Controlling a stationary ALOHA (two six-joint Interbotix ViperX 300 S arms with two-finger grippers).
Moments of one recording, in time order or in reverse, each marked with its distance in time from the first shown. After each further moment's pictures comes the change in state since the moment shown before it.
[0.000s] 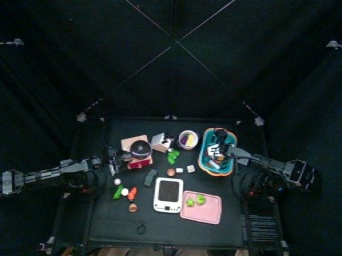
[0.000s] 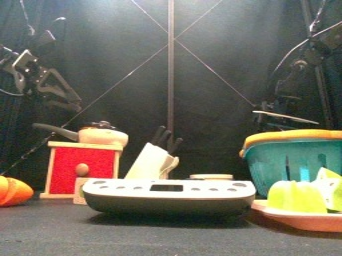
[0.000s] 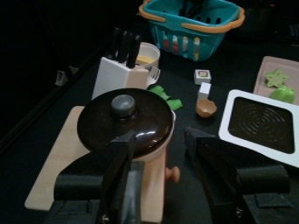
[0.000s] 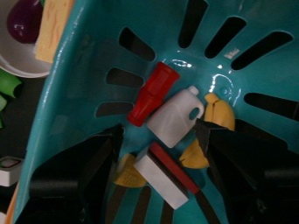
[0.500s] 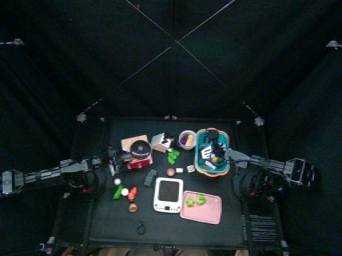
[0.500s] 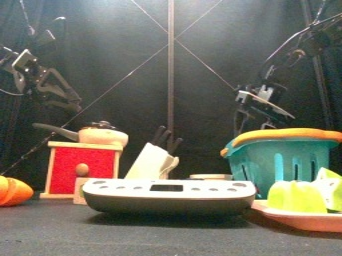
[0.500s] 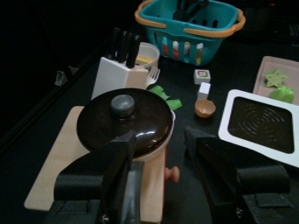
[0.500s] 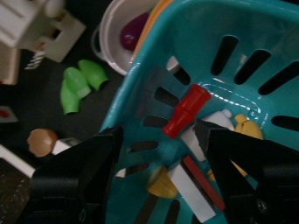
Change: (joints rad) left arm -0.020 0.002 0.000 0.000 0.000 0.000; right arm 0.164 0.000 -0.054 -0.089 -0.169 0.000
